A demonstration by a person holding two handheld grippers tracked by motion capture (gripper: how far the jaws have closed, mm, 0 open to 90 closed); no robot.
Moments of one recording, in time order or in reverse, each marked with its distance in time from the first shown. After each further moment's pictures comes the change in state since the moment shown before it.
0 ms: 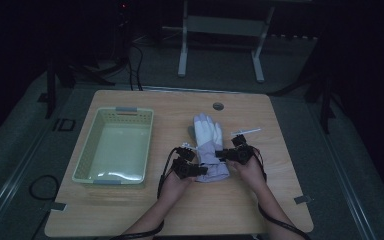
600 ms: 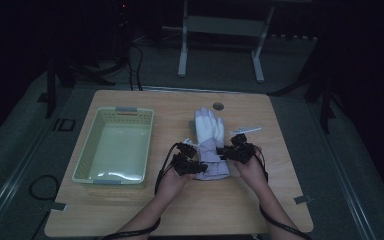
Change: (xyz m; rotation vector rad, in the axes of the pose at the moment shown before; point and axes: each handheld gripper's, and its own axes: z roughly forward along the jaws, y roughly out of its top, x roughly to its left) left arm -0.008 0.015 -0.022 0.010 -0.001 0.069; right arm 0.023 0.009 -0.021 -0.048 -0.084 -0.094
